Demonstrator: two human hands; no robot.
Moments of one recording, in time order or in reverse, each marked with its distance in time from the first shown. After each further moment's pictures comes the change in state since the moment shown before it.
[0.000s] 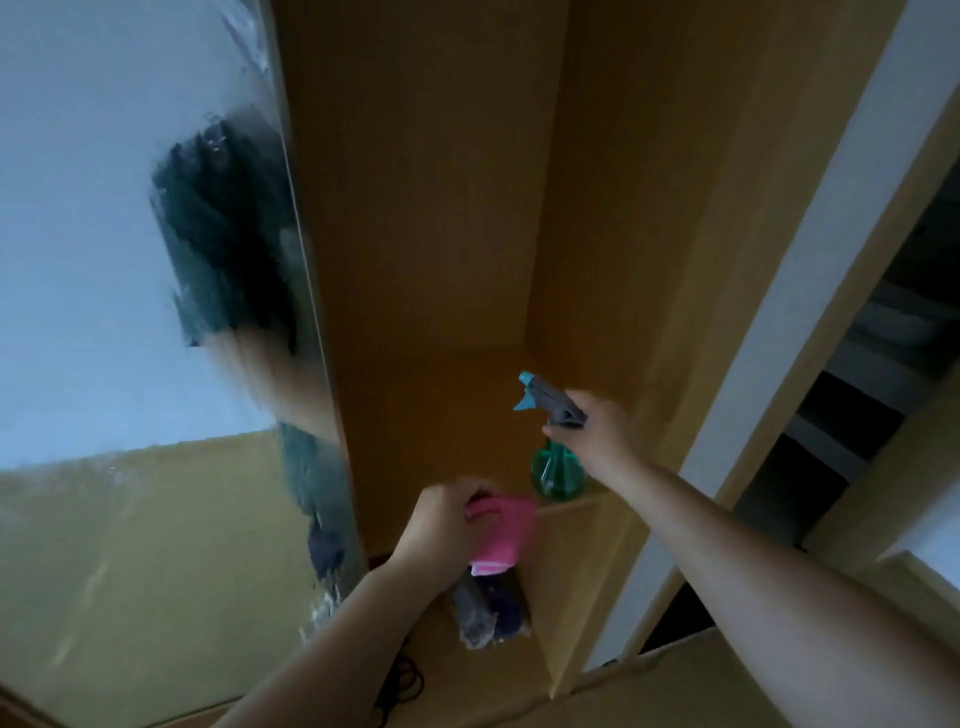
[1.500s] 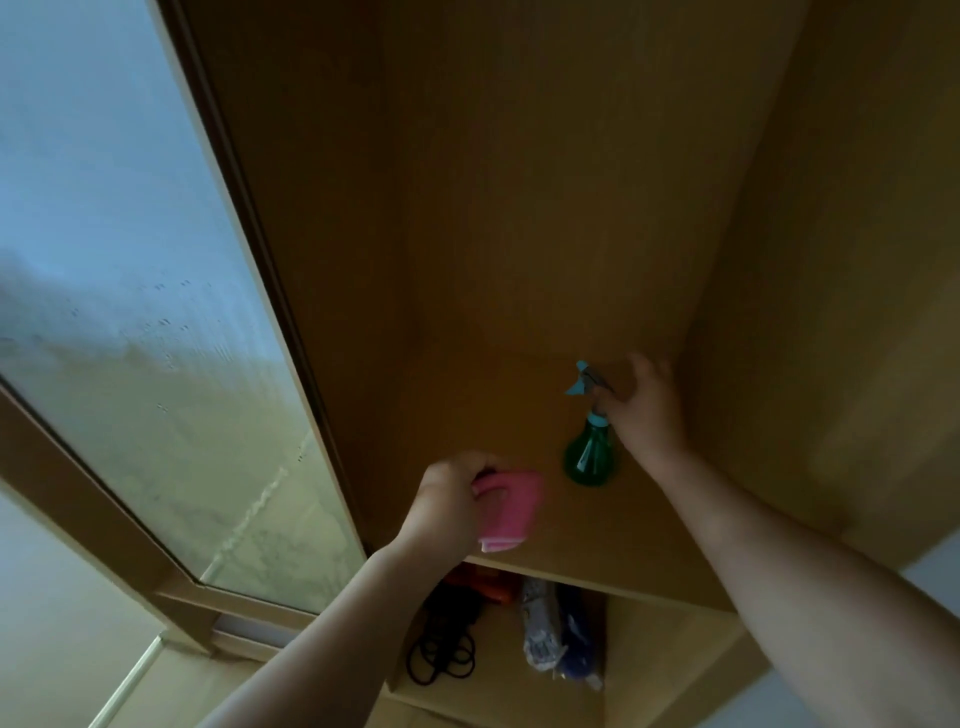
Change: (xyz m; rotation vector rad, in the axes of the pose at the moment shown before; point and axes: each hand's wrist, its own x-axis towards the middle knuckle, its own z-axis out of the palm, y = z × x) left_hand 0.062 0.016 0.011 -0.007 0.406 -0.486; right_hand 0.165 0.042 0.043 0.047 -0.093 -0.169
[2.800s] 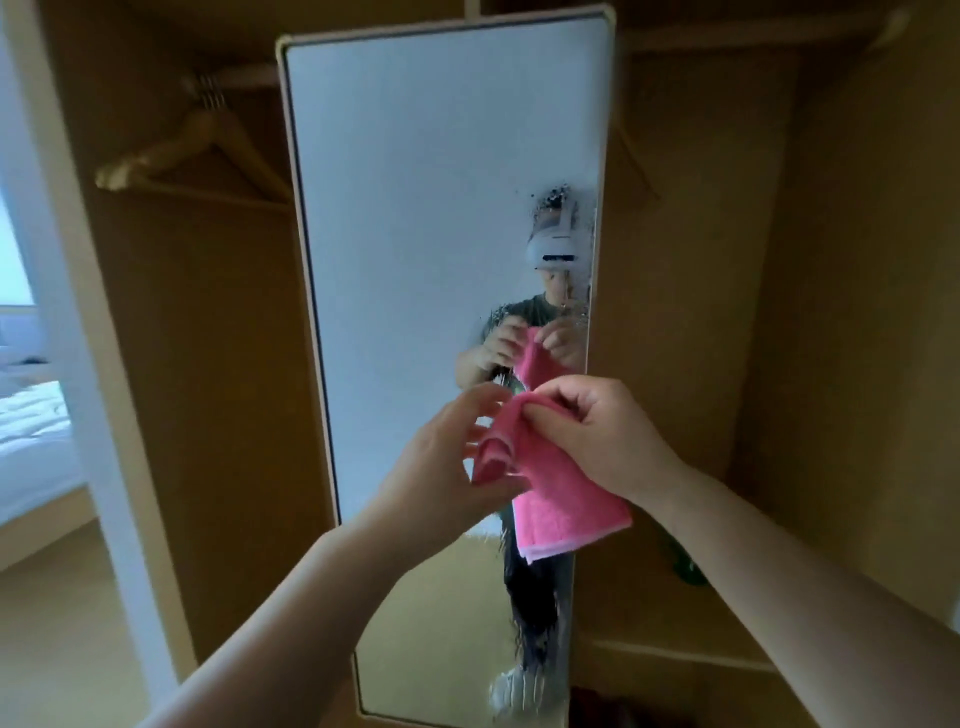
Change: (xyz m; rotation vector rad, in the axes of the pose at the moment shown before) left_hand -0.180 0.047 -0.339 -0.020 0.151 0.708; right_hand -0.218 -0.409 -0.015 0.389 -0.188 -0.588
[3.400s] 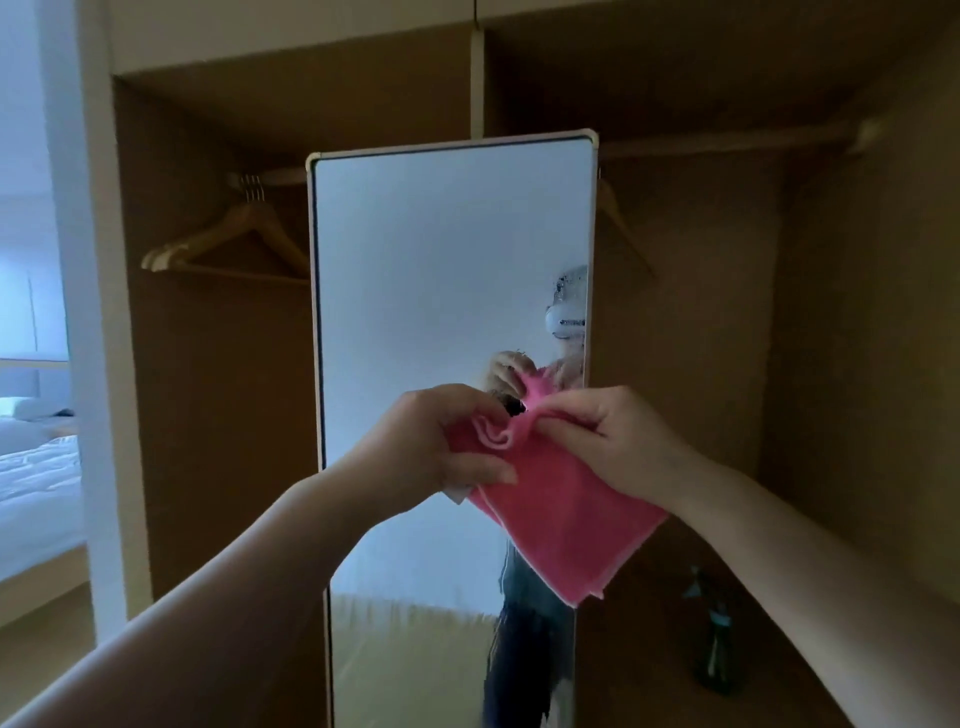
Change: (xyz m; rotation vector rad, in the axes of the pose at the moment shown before) left_hand 0.066 0.033 -0.046 0.164 -0.029 0.003; right_hand 0.046 -0.023 -0.055 -0.192 -0.152 -0.270
